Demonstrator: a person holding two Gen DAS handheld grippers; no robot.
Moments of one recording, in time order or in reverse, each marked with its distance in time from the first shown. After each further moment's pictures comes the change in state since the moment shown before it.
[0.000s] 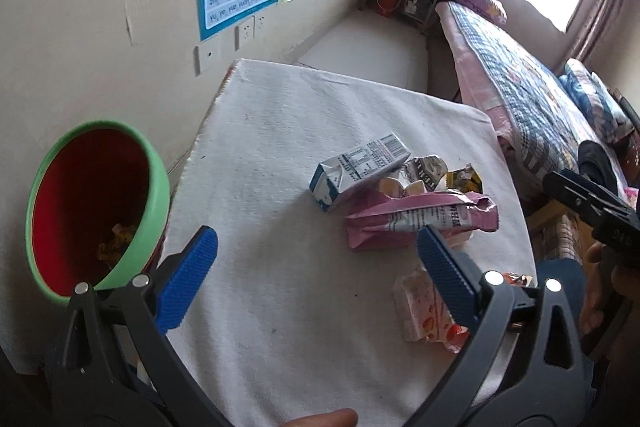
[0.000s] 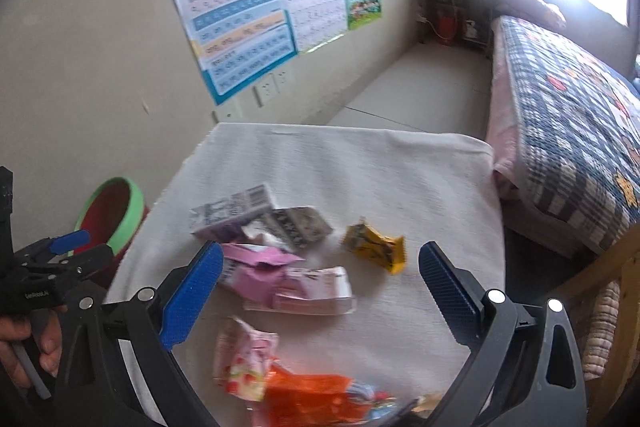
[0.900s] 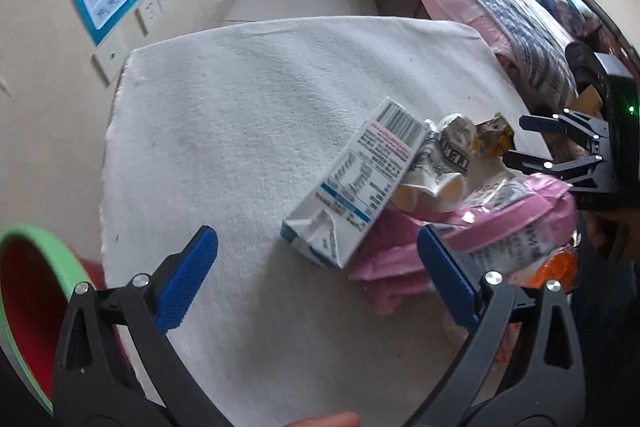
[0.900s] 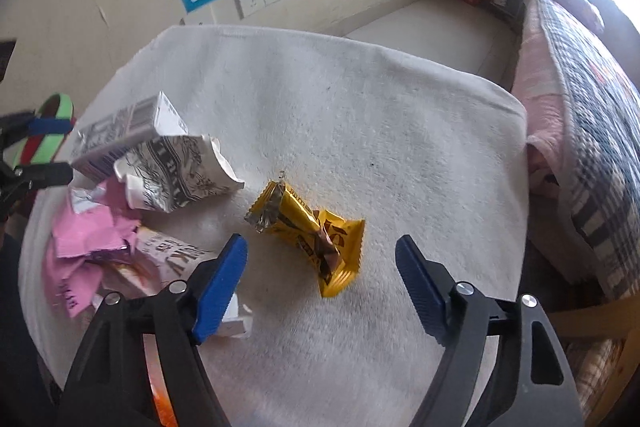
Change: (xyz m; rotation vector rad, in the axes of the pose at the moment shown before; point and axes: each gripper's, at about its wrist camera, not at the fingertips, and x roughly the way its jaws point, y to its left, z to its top) left arm 0.129 -0.011 0.046 0.312 0.237 -0.138; right arm 0.128 -0.051 -0.011 -0.178 0.262 -0.040
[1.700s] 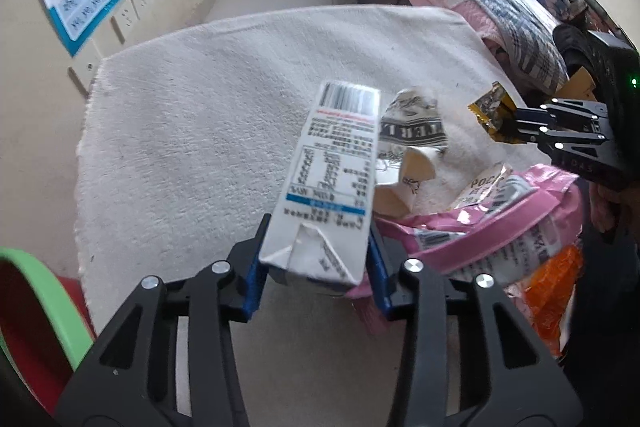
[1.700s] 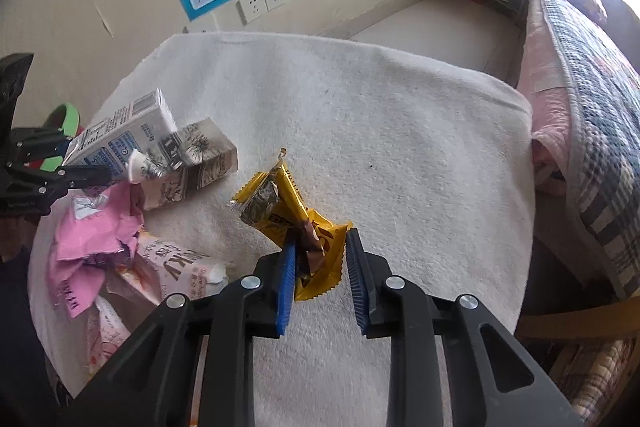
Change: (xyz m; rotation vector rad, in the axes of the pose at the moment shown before) left arm 0.006 -0.011 -0.004 0.046 -0.005 -0.022; right arm -0.008 -0.009 -0.002 0.045 -0.025 0.046
